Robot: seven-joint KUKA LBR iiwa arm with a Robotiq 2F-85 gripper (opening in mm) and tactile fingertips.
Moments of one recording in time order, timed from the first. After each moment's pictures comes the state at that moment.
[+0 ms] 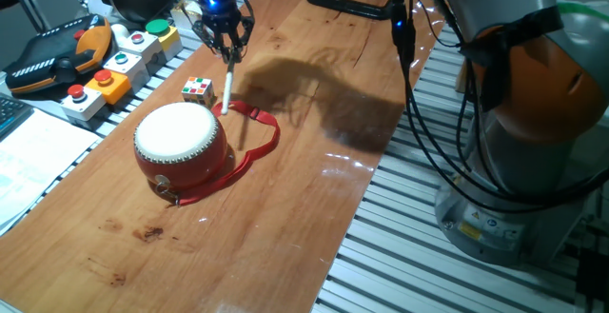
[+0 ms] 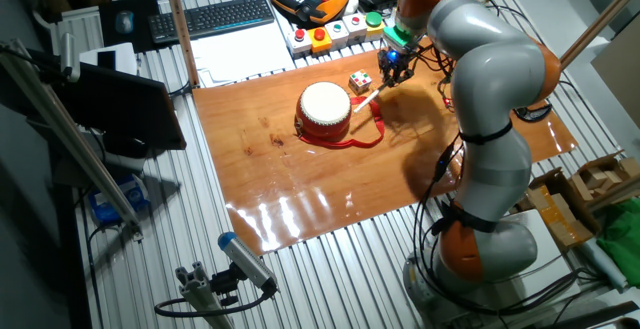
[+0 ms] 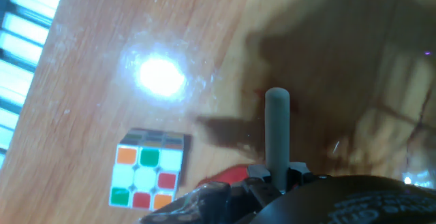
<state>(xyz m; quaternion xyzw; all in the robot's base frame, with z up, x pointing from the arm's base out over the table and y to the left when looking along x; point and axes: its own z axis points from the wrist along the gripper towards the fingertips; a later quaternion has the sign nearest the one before) 0.625 -0.084 0.132 -0.53 -0.85 0.00 0.06</state>
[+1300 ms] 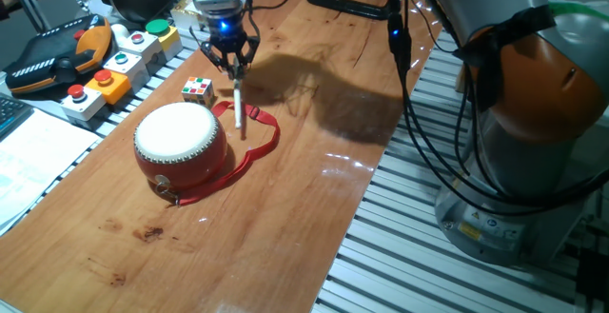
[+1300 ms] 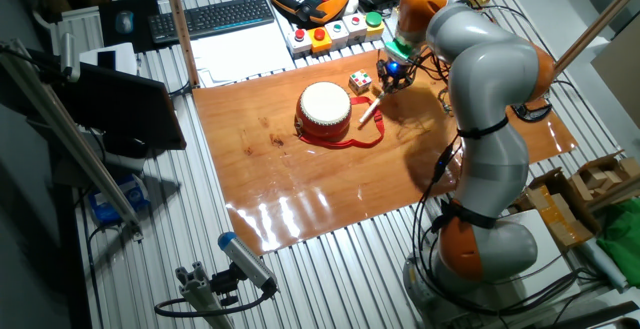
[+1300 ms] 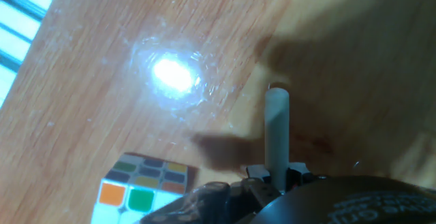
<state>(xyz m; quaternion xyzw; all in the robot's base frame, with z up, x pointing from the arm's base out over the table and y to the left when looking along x) 0.637 -0.096 0.067 -0.49 -0.87 -0.02 0.05</state>
